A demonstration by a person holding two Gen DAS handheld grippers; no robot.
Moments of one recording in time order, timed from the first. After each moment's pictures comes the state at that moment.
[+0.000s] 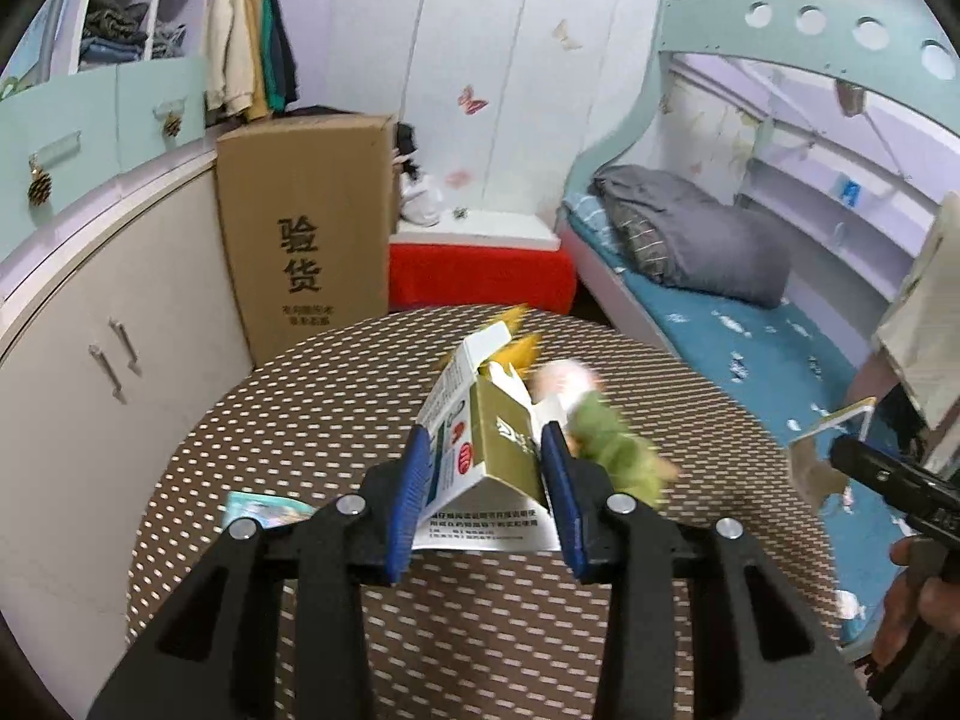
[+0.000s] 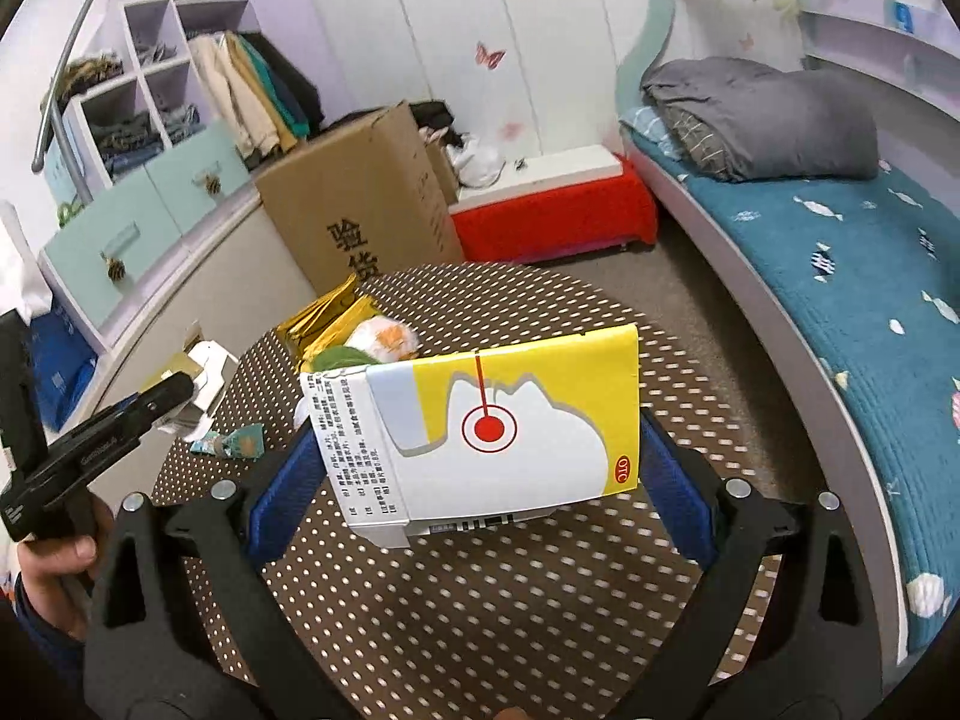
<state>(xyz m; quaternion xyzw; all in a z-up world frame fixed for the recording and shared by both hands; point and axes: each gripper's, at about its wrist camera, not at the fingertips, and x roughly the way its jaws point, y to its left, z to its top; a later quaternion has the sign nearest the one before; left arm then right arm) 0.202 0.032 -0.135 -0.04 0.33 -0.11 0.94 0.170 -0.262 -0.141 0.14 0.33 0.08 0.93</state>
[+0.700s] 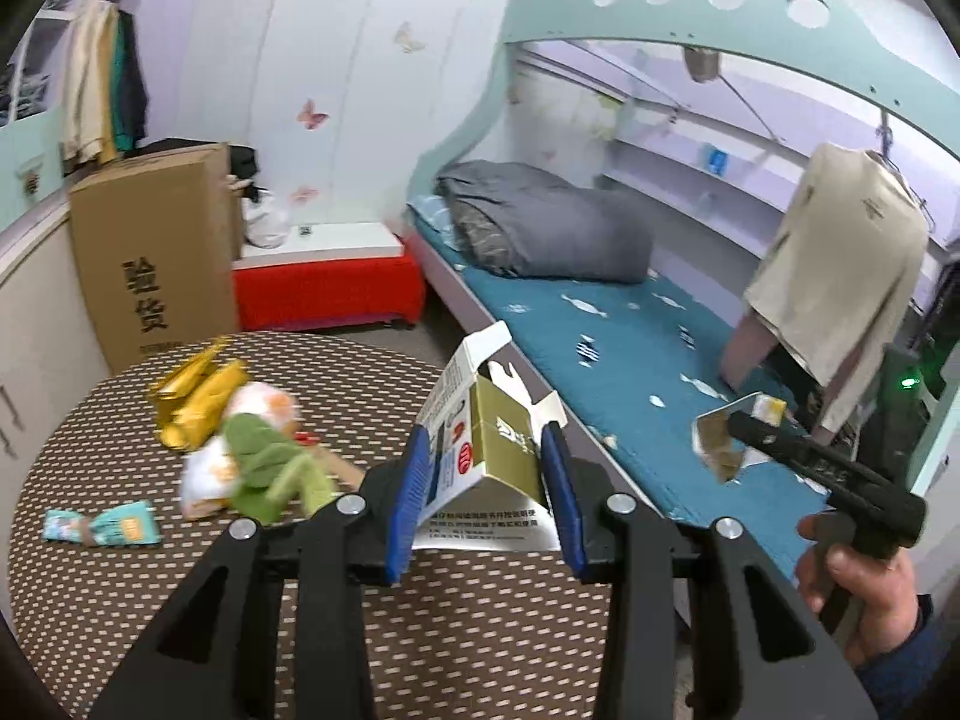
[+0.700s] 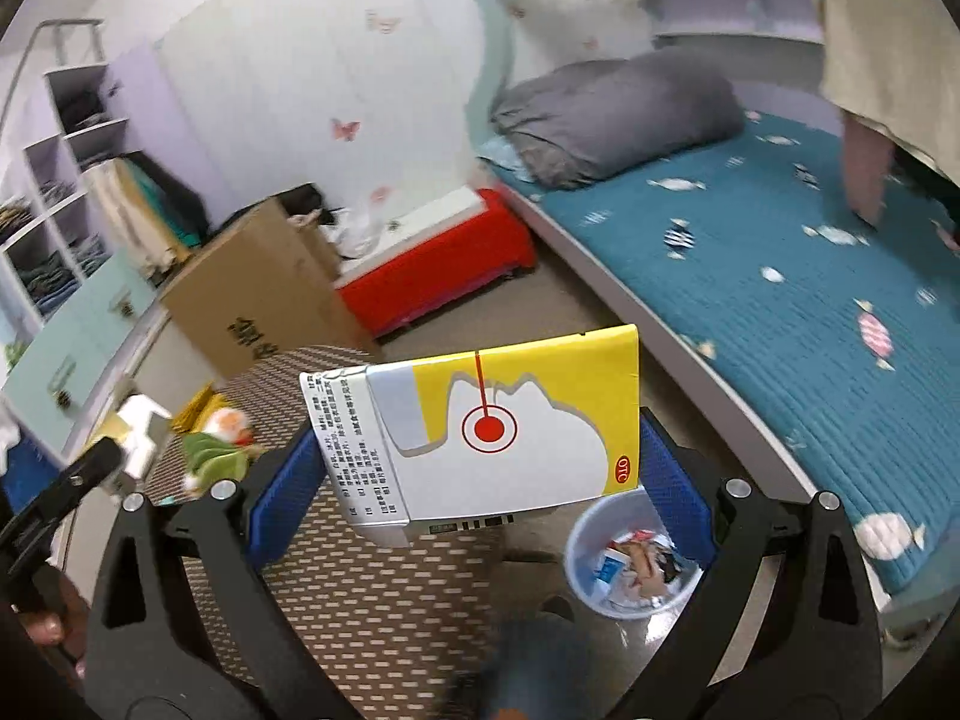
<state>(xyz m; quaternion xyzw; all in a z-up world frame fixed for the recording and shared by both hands) 0.162 -0.138 -0.106 -0.03 0.32 -0.25 0.91 0.114 -0.442 -0.160 0.24 0.31 -0.06 0.92</state>
